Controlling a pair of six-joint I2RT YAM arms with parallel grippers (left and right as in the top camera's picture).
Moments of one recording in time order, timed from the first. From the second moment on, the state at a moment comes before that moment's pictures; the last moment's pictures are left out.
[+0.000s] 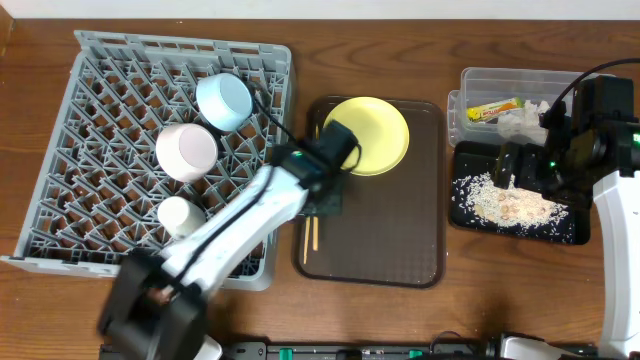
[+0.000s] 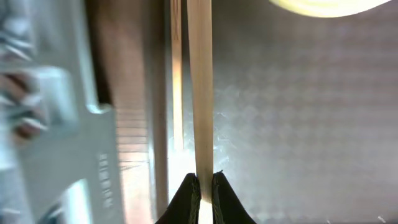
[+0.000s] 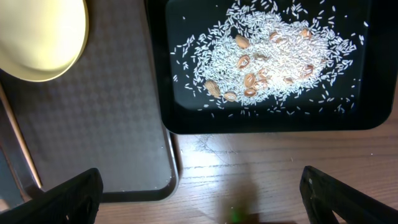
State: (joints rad) left arm -0.63 1.64 1.23 -0.96 -0.03 -0.57; right arm -0.13 1.42 1.43 -1.36 -0.11 0.15
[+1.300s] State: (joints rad) left arm -0.34 1.51 1.23 -0.96 -0.02 -0.18; right arm -0.13 1.42 1.43 -1.36 -0.11 0.15
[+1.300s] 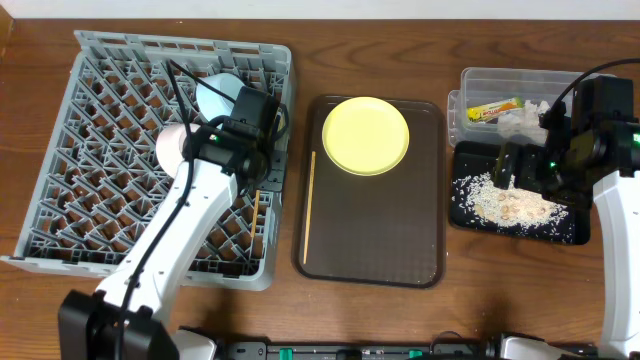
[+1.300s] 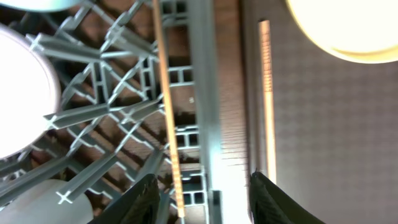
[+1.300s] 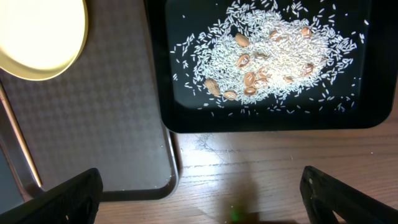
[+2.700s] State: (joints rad) left arm -0.63 1.94 1.23 -0.77 -0.10 -0.59; right arm -0.13 1.42 1.43 -1.36 -0.11 0.15
